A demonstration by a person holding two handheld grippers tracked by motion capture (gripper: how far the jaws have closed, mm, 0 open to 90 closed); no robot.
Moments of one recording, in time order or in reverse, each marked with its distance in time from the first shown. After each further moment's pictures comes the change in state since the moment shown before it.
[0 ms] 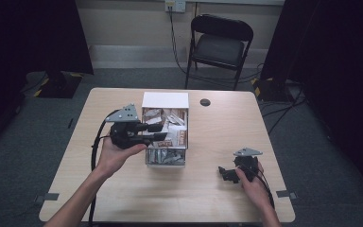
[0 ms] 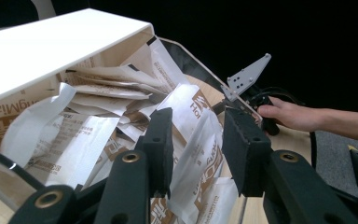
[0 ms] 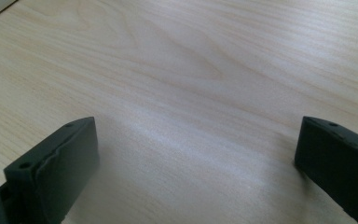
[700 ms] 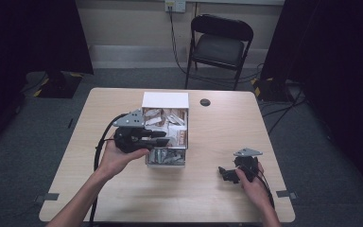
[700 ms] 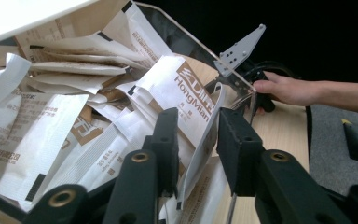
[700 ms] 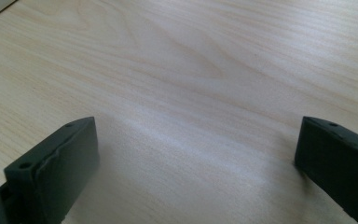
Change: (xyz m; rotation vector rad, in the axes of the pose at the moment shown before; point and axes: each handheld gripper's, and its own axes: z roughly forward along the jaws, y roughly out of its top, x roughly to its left) left arm -0.005 -0.007 0.009 0.081 -0.030 0.040; right arm 0.001 -0.001 -0.001 0.002 -0.002 0.005
